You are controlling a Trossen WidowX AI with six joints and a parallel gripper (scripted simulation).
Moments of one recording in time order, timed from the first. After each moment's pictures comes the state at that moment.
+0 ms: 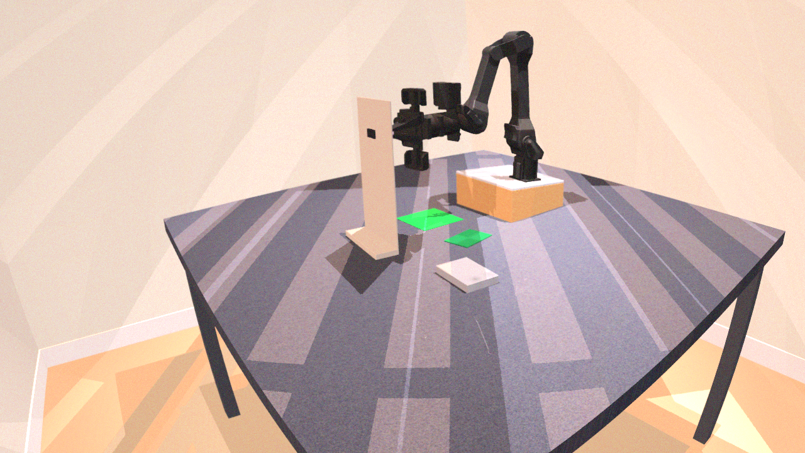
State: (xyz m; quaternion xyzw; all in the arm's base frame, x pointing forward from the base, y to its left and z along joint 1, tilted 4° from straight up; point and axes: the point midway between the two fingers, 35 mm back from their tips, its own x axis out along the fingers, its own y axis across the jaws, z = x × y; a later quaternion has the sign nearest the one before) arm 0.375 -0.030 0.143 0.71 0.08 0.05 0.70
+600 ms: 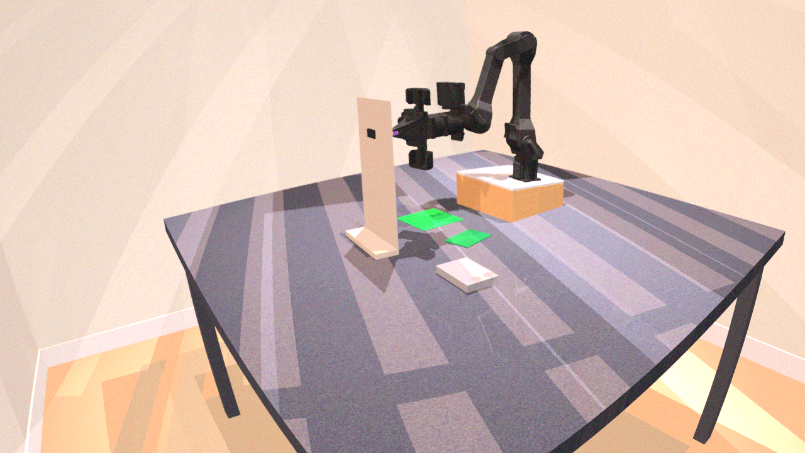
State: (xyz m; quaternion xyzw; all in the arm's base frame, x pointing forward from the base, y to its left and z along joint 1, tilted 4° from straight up) arm 0.364 -0.030 0.143 0.71 0.08 0.04 0.70
